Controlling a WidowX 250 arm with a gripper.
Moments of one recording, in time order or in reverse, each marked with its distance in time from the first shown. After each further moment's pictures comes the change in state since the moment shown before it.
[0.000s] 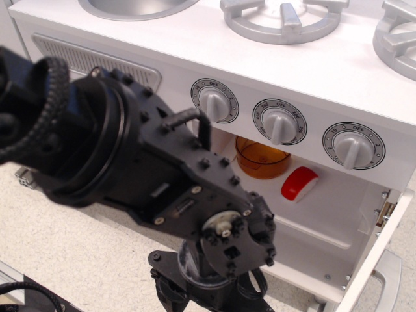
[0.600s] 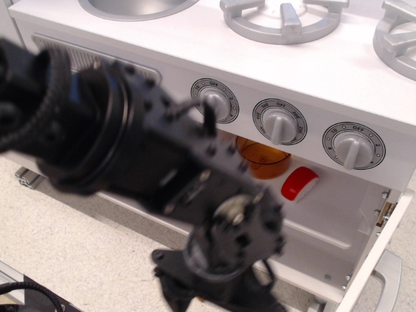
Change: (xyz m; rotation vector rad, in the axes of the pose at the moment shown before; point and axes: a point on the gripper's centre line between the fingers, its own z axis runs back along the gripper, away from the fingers) arm 0.003 -0.013 0.016 -0.022 0.007 0.060
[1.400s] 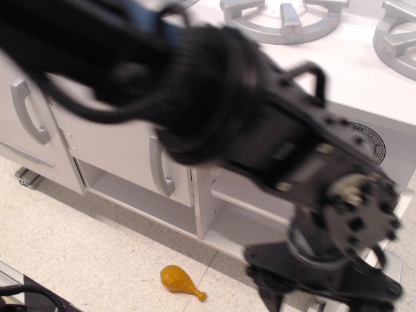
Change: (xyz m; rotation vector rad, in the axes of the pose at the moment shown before) arm 0.026 -0.068 0.003 -0.117 -0.043 0.056
